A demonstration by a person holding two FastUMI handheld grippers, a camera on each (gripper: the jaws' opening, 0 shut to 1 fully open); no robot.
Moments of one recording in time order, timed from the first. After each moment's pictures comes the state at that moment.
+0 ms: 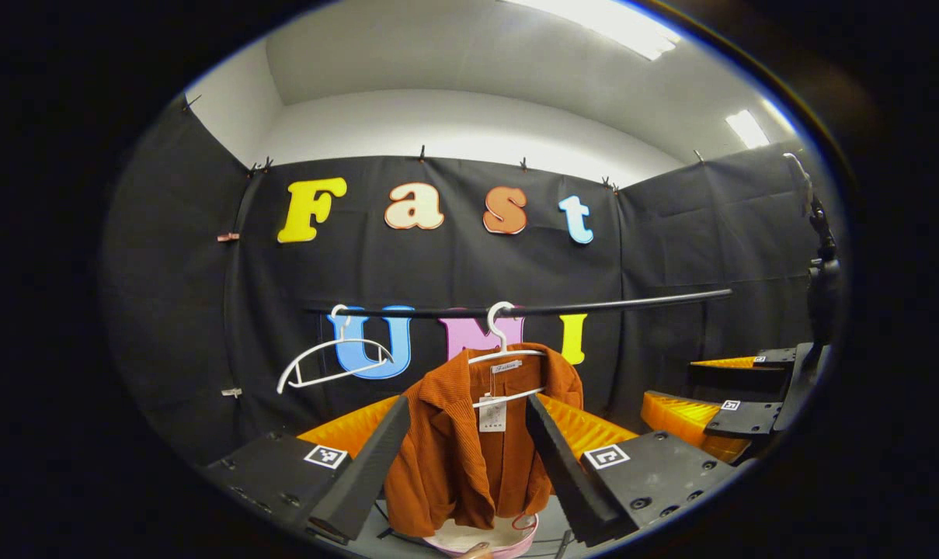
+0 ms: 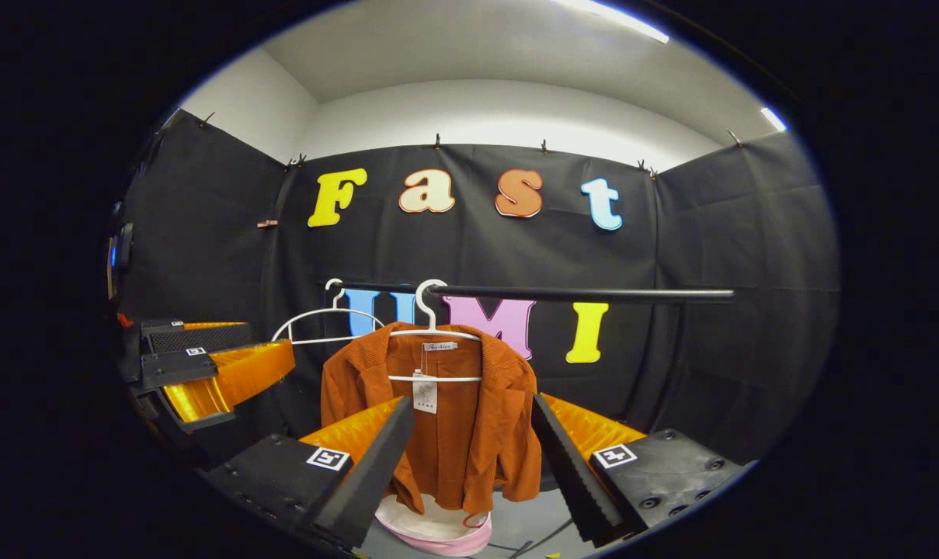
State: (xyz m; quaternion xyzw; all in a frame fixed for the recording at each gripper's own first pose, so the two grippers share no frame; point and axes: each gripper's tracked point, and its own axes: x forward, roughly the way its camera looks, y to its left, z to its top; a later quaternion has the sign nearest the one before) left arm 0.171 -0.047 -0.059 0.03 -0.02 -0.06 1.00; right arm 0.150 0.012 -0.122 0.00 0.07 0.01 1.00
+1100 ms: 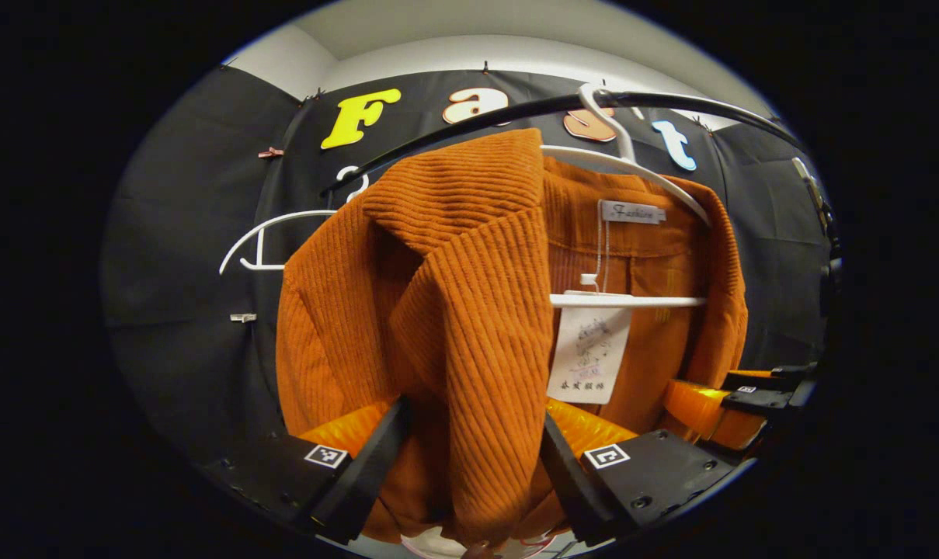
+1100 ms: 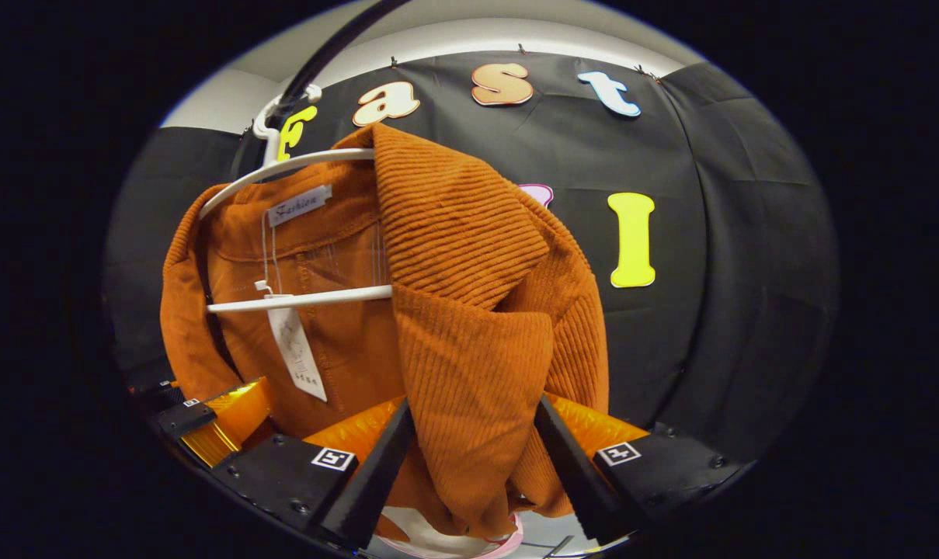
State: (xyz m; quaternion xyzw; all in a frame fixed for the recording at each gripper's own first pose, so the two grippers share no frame) left arm 0.406 -0.029 -0.247 -0.02 0.05 0.09 0.99; right arm 0.373 -0.024 -0.349 0.07 0.17 0.03 0.98
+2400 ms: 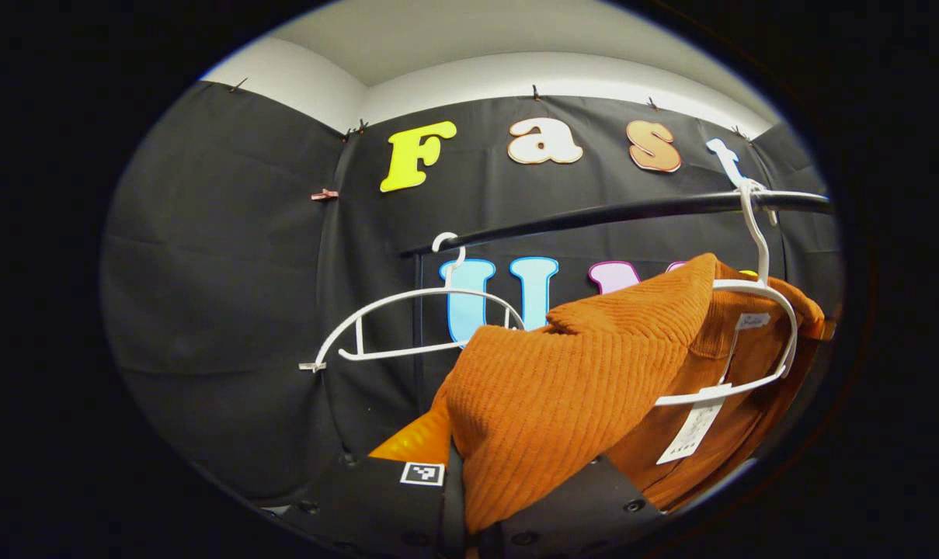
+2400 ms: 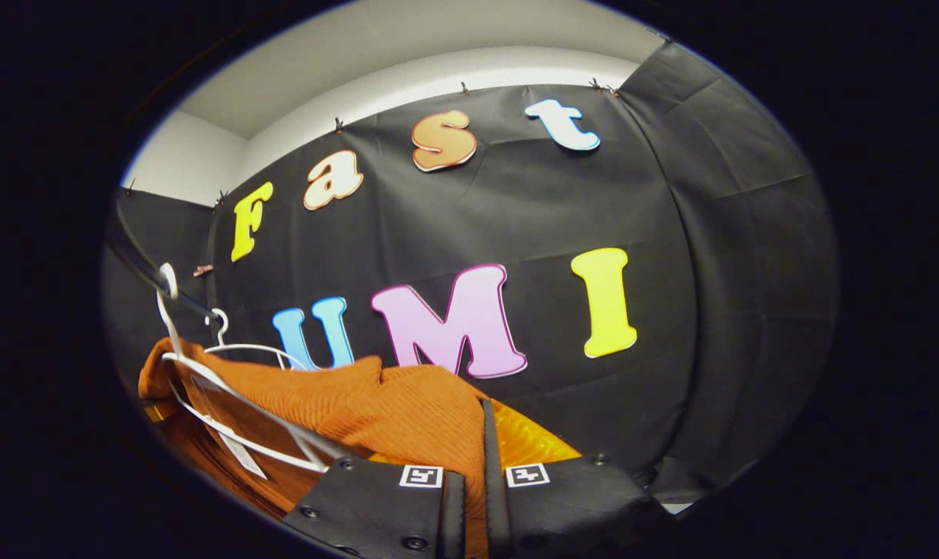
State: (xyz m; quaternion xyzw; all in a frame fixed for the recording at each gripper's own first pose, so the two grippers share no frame) left arm 0.385 0.105 -0.139 0.03 0.01 0.18 0.98; right arm 0.456 -0.159 -0.225 0.14 0.05 0.02 0.99
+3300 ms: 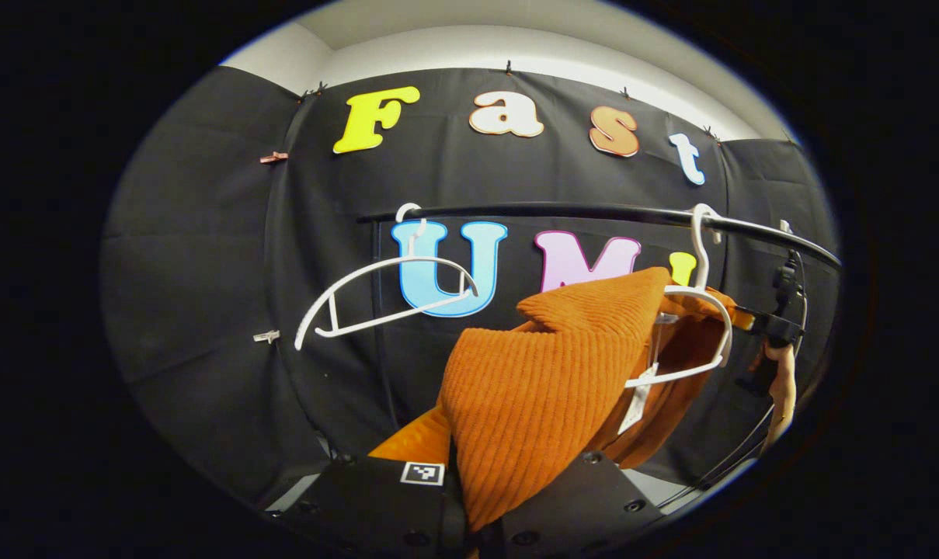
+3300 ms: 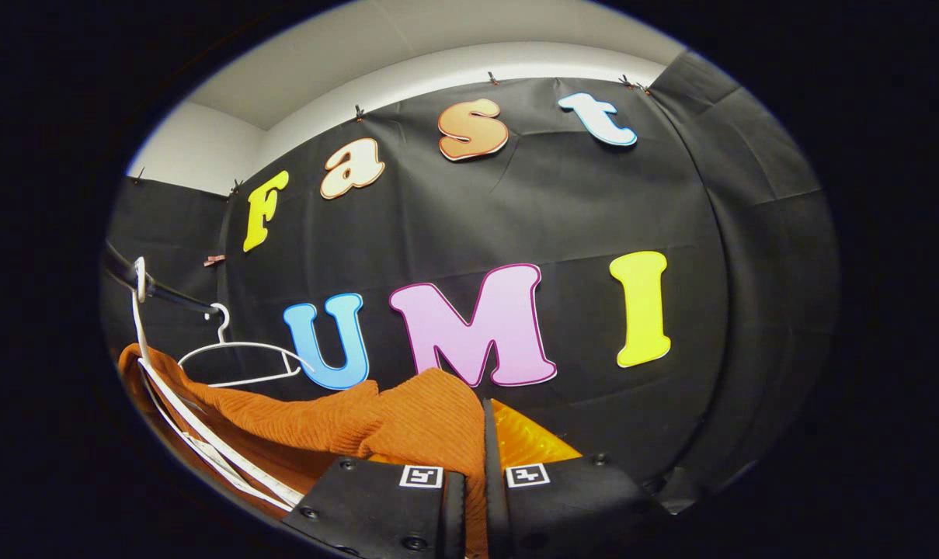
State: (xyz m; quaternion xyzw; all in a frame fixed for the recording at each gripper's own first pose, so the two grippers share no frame) left arm 0.325 0.085 -0.143 -0.01 0.12 0.05 0.99; right arm 0.498 -0.112 -0.234 0.12 0.07 0.05 0.99
